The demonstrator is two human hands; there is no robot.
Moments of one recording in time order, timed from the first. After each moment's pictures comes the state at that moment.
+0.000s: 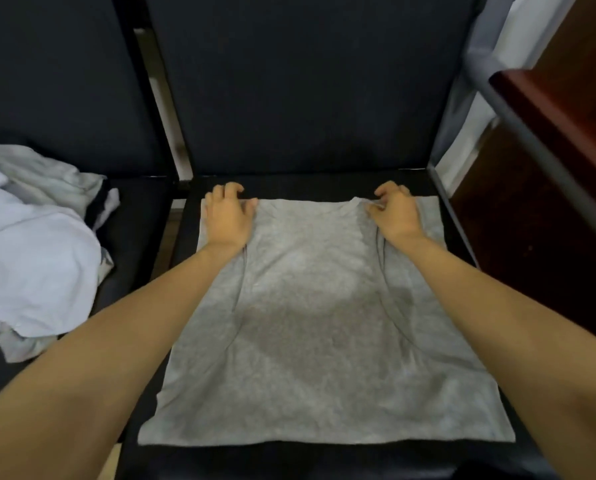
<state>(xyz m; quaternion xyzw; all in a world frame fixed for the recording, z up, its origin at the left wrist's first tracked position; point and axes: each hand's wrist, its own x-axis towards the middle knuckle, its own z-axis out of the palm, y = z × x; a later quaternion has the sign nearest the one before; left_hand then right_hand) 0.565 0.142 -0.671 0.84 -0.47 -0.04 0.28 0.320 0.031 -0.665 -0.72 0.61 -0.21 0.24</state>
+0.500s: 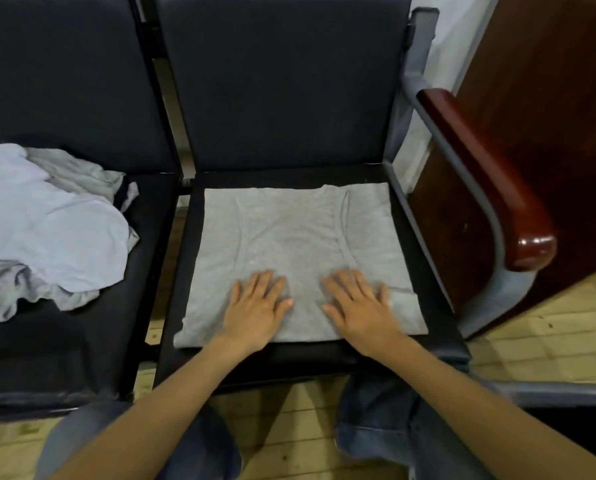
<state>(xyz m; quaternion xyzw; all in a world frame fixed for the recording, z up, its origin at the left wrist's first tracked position) 0.443 0.342 -0.664 0.74 -0.65 -0.16 -0.03 0.244 0.283 -0.648 -0.87 0.47 0.03 0.13</state>
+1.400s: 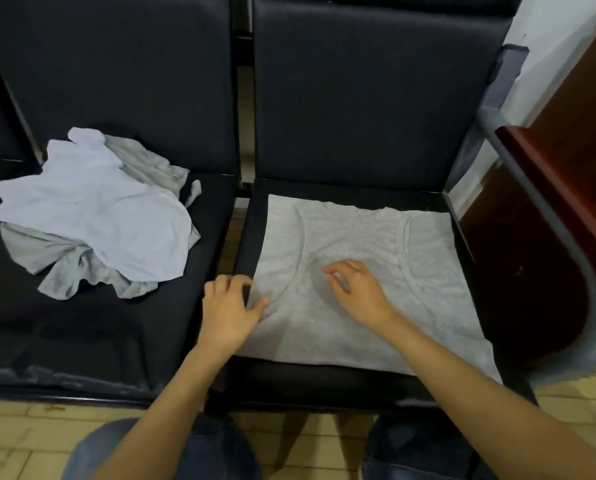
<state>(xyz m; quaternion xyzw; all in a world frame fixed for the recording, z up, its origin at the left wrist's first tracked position) 0.539 0.386 -0.635 0.84 -0.46 -0.16 0.23 0.355 0.248 -0.642 -0.87 0.39 -0.17 0.25</state>
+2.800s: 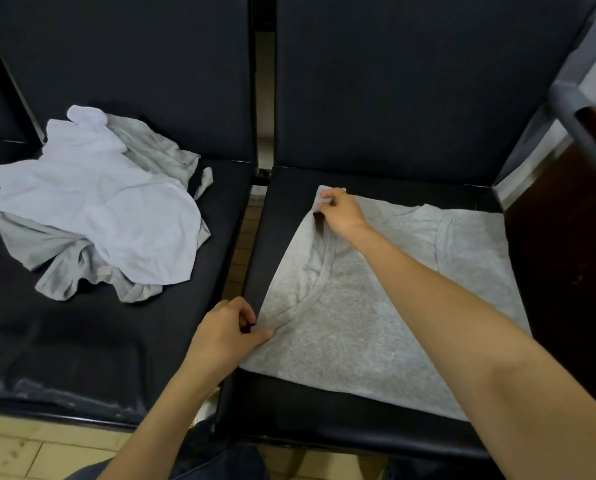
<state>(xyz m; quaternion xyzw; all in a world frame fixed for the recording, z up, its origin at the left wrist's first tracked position) 0.566 0.391 -0.639 0.85 -0.38 -0.30 0.23 0.498 0.129 -0.645 -0.72 0.53 -0.15 0.43</state>
